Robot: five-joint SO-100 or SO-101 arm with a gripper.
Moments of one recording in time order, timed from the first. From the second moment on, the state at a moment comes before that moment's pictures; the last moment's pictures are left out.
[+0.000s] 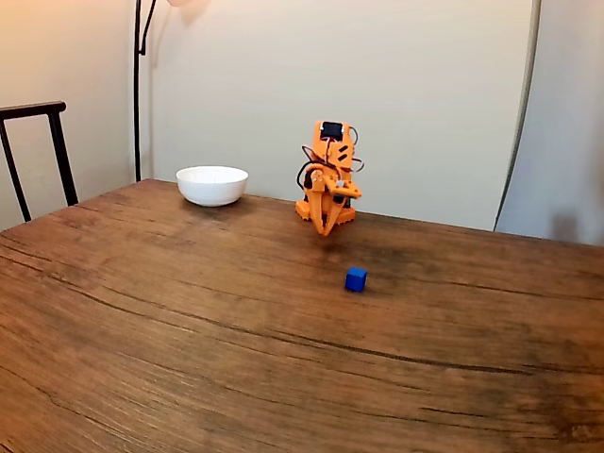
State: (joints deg) arm -5.8 190.1 178.5 70.0 114.3
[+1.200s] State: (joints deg) arm -25.5 178.3 156.4 46.4 96.6
